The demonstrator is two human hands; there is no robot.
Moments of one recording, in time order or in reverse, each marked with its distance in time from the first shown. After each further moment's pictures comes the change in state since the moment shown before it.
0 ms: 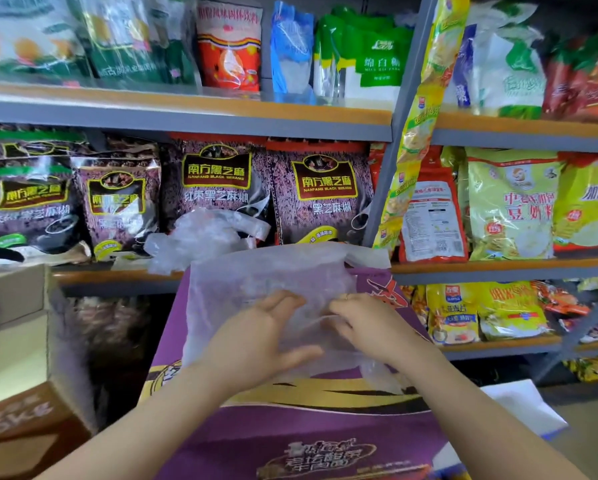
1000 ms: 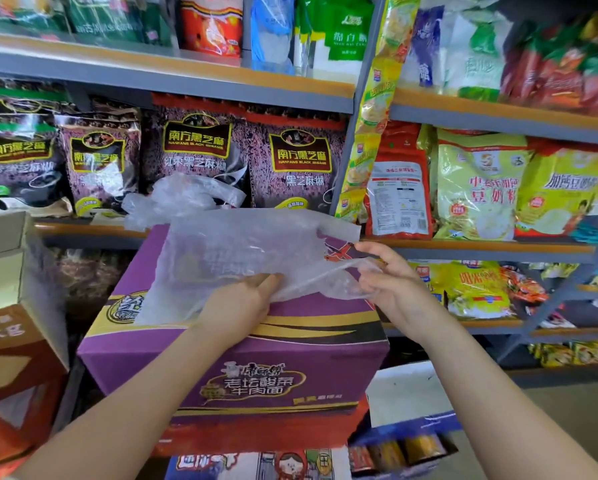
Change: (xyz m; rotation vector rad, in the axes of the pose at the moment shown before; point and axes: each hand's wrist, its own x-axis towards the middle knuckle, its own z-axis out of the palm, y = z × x) left_hand 0.000 0.046 0.060 0.257 -0.014 -0.176; right_hand -0.093 0.070 -0.019 1.578 0.190 0.187
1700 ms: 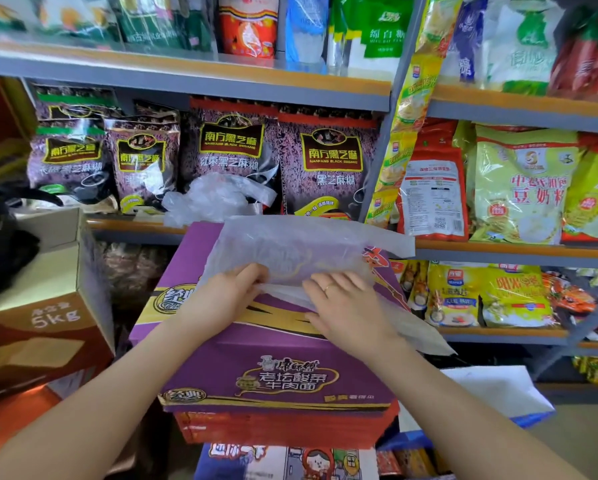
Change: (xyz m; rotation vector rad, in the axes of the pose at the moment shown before) left_hand -0.033 -0.052 -0.028 -0.191 0.193 0.115; right_hand 0.008 0.049 0.085 -1.826 -0.118 -0.633
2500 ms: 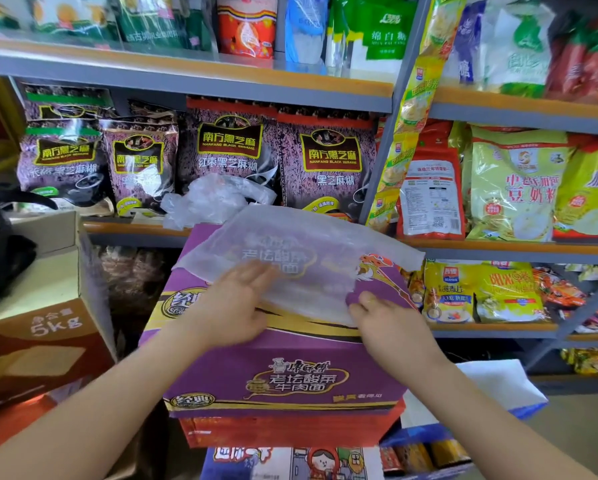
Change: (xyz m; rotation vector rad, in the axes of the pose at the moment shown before) left_hand -0.003 -0.007 -0.007 0.171 -0.241 -0.038; right_hand -0.028 0.000 -0.033 -0.151 -0.352 0.214
